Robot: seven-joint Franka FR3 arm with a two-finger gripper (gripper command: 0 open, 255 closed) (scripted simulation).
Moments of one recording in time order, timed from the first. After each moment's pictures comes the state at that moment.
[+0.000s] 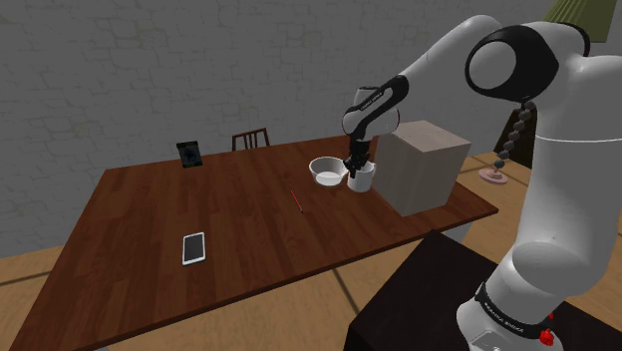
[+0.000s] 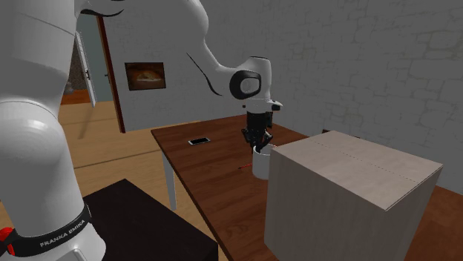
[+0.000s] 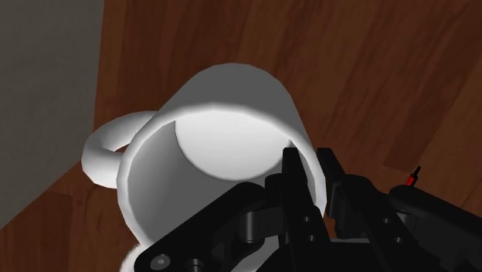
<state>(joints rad) -0.11 0.34 -0.18 -2.04 0.09 2.40 -0.24</state>
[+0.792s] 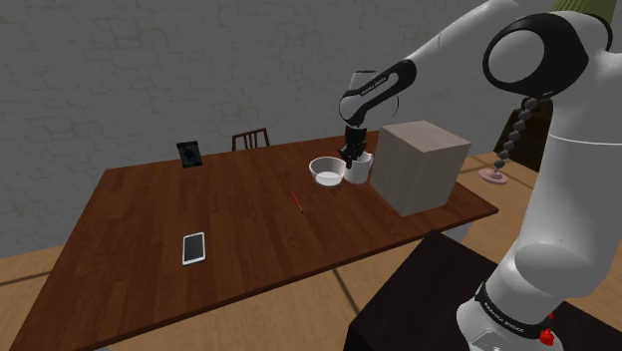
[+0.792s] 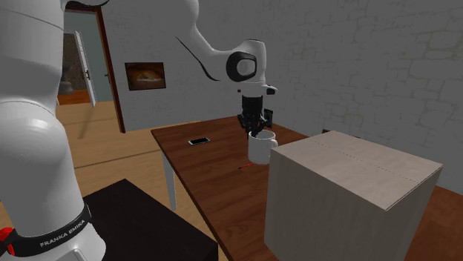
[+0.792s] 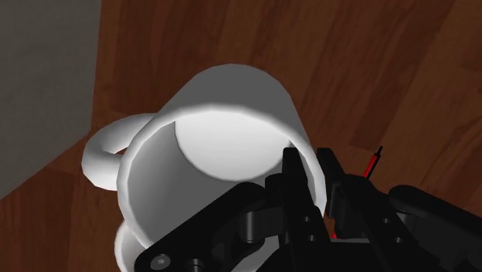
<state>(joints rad) -0.07 0.25 -0.18 -2.02 0.06 2.29 -0.18</state>
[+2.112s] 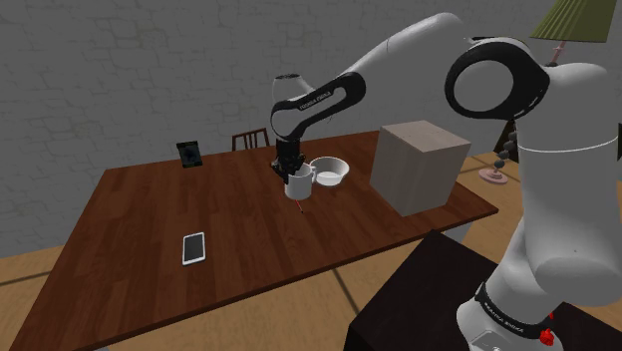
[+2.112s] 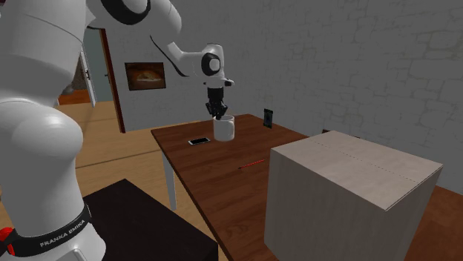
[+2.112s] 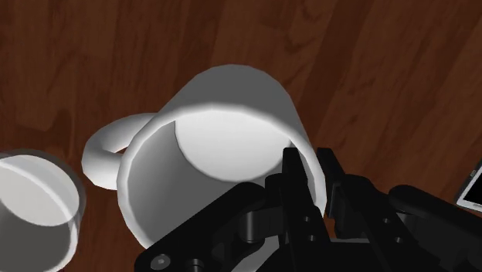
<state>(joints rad) 0.20 0.45 -0.05 -1.71 0.02 2.18 0.26</state>
